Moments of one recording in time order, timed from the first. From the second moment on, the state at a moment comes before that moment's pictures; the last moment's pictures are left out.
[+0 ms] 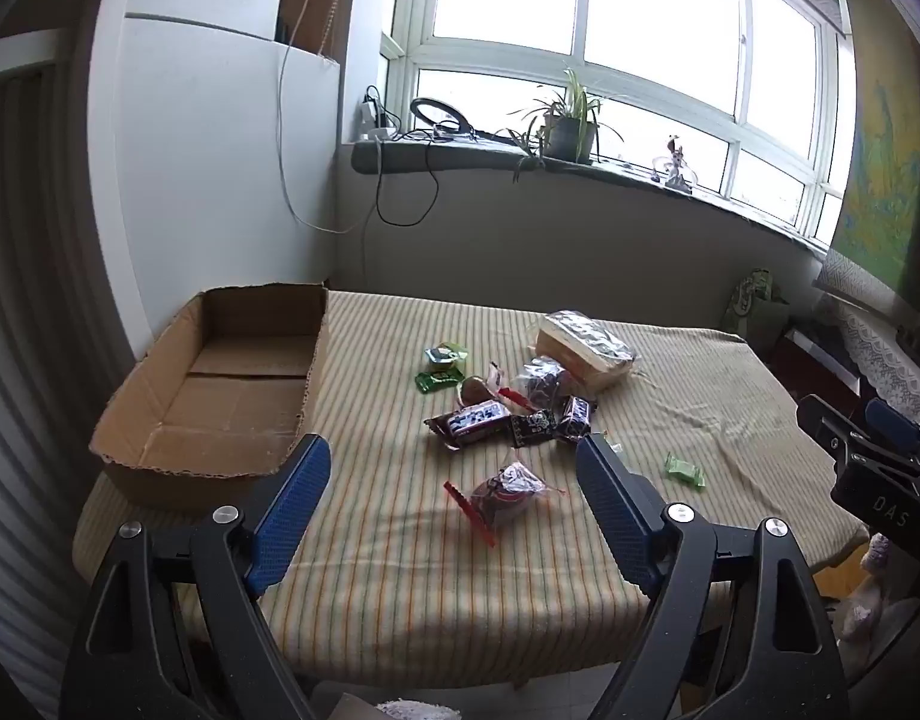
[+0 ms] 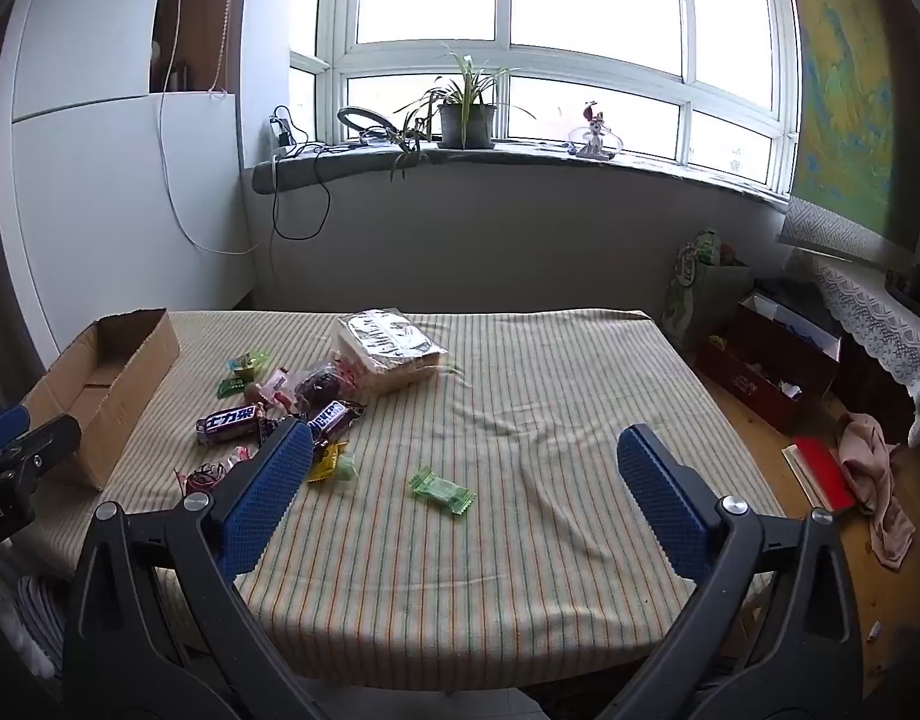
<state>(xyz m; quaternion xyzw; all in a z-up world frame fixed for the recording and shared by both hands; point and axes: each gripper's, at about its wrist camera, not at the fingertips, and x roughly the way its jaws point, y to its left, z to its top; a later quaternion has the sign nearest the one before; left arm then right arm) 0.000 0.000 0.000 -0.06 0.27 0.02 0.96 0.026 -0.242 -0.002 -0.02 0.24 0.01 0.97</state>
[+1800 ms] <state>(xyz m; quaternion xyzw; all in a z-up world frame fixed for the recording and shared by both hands) -0.003 0.001 -0.007 -0.07 0.28 0.02 0.96 0.023 -0.236 -0.006 -0.01 0.25 0.02 0.97</state>
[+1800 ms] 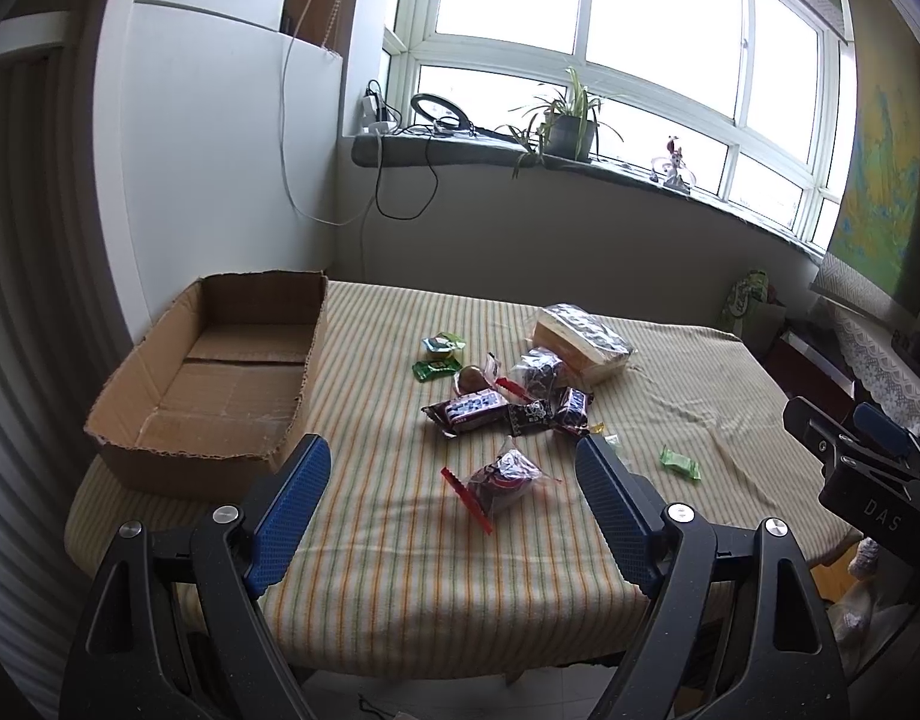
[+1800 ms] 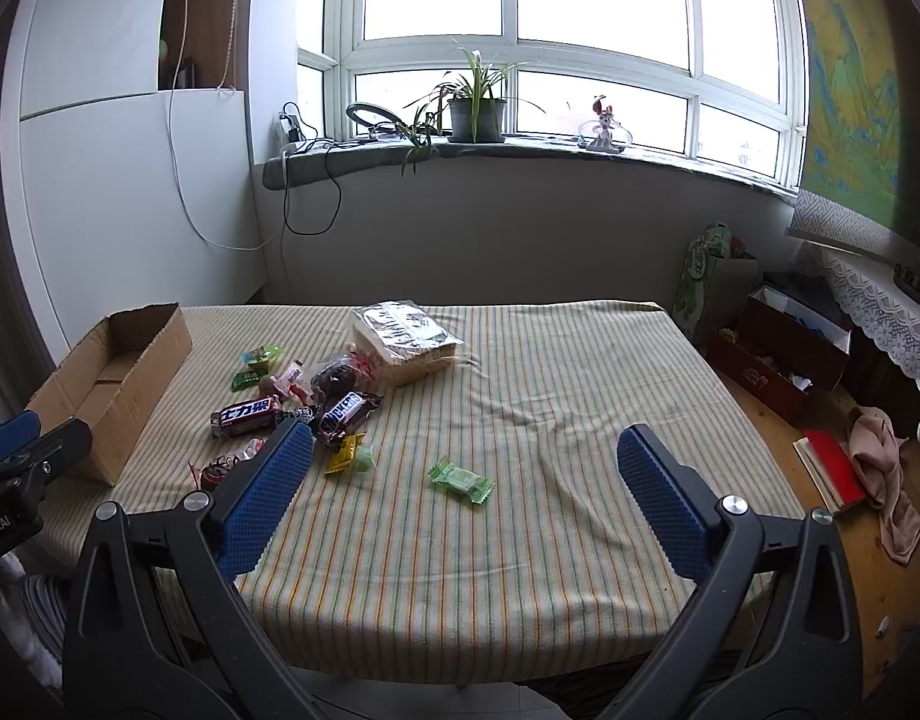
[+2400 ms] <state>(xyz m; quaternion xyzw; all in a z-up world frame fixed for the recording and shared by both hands) -0.003 0.002 -0.009 -0.07 0.28 0.02 0.96 0.024 -0.235 -0.008 -0.01 0.25 0.02 0.97</state>
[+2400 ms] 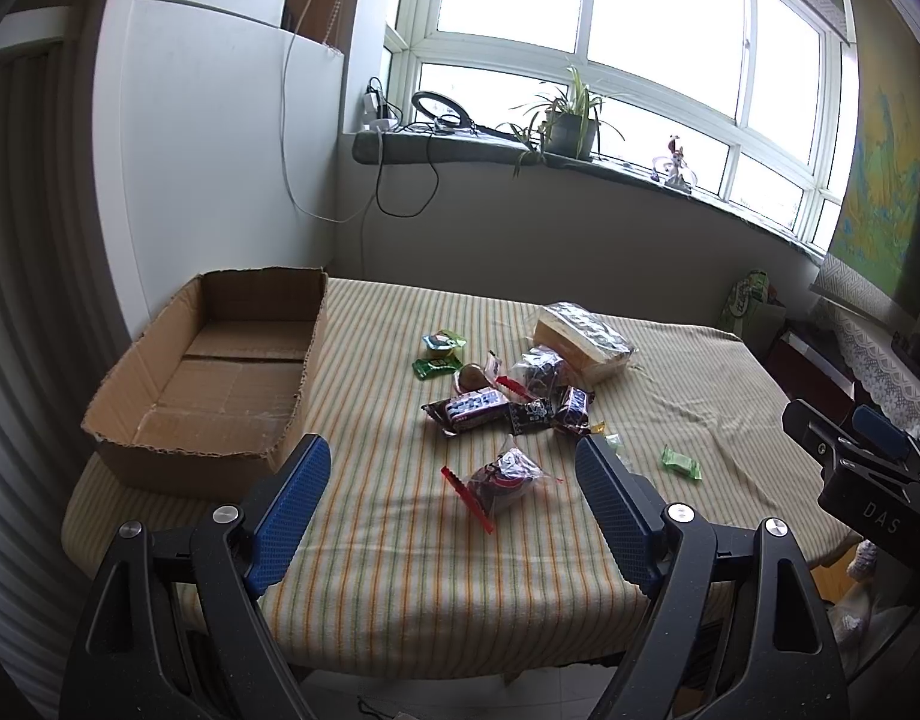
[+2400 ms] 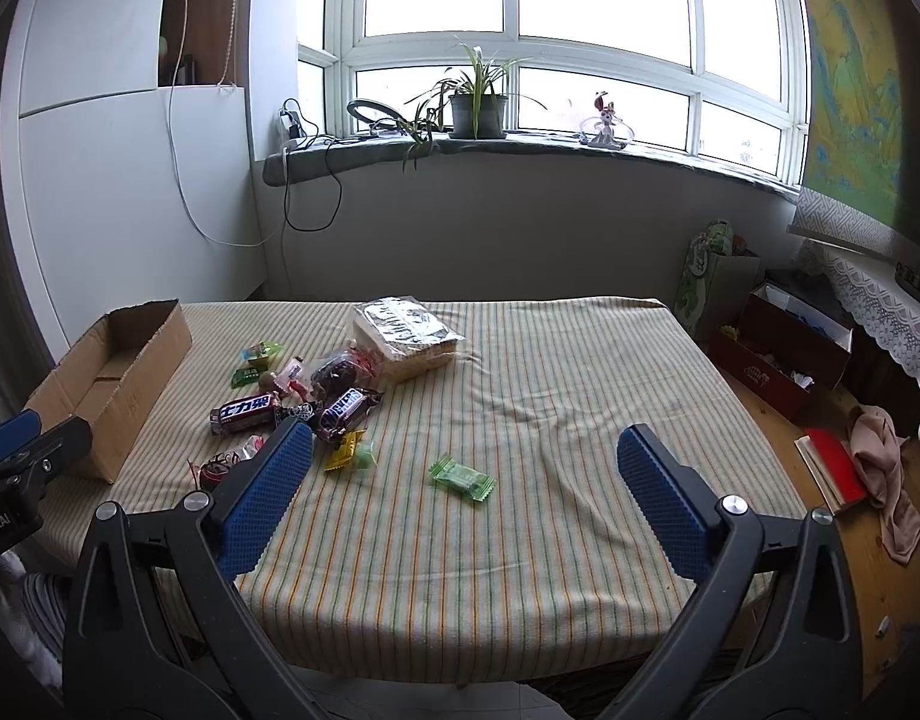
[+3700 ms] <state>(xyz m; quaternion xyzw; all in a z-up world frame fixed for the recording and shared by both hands) 0.041 -0.002 -0.062 -0.07 0.36 -0.05 0.93 0.079 -0.254 -0.076 0.00 0.34 0.10 0.94</state>
